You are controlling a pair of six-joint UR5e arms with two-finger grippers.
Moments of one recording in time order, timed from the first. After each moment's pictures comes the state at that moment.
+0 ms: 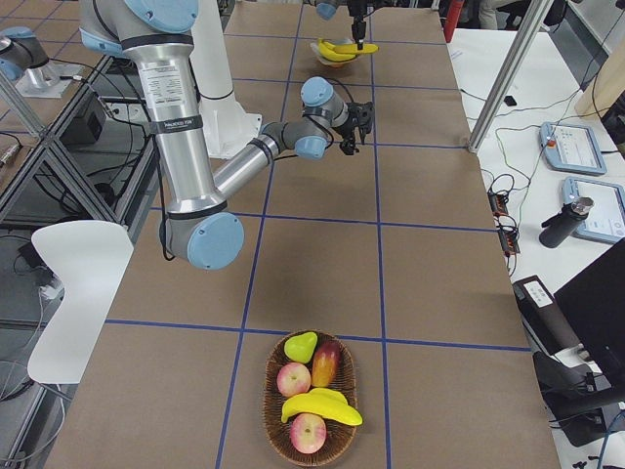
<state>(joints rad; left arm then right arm) -1.06 -1.72 -1.71 -2.39 -2.42 -1.33 0.72 -1.35 1.94 -0.93 1.77 1.45</state>
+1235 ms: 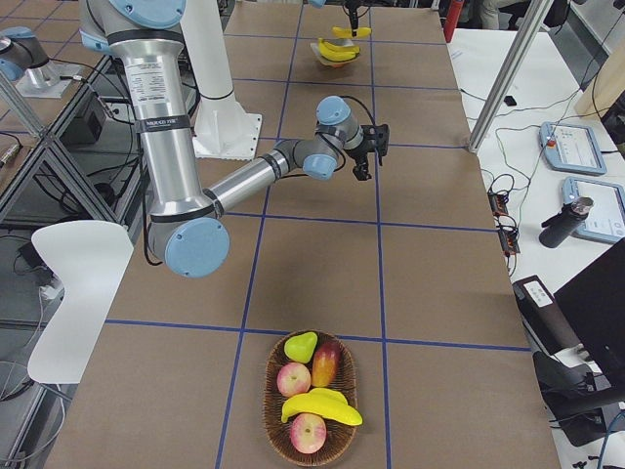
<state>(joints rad) -1.15 -1.53 -1.72 -2.02 -2.20 -0.81 0.83 -1.38 1.87 -0.93 1.87 1.32</state>
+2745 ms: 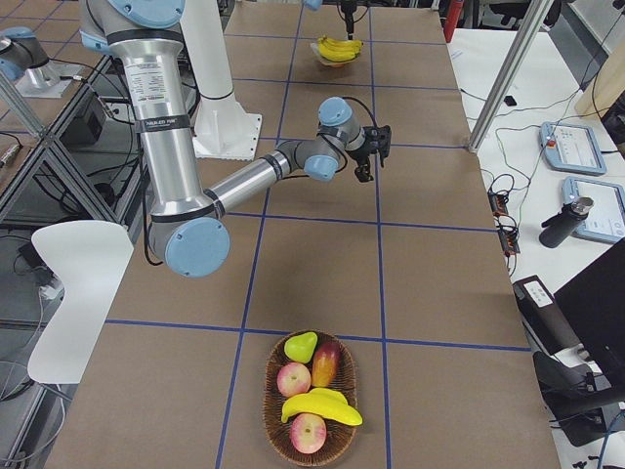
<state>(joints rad) -1.11 -1.50 -1.72 -2.02 -2.17 -0.81 0.84 -1.38 1.86 -0.93 1.87 1.32</state>
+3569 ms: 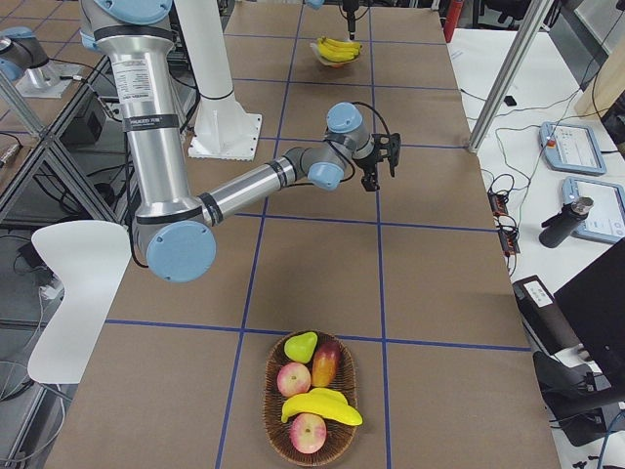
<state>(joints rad) -1.11 -1.56 -1.77 -2.02 -2.27 -0.83 1.00 -1.44 1.83 -0.93 2.02 1.19</state>
